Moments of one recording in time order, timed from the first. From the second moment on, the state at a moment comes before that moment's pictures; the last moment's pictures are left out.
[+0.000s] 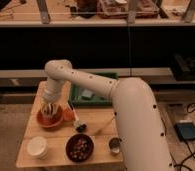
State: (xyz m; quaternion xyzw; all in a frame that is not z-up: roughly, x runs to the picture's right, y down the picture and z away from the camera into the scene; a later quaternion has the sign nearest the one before) arm -0.271 0.105 0.765 -0.13 -0.50 -0.64 0.56
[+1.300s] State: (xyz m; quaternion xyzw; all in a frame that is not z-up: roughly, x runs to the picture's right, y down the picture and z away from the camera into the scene) arm -0.211 0.135 0.751 -0.13 -0.50 -0.61 0.60
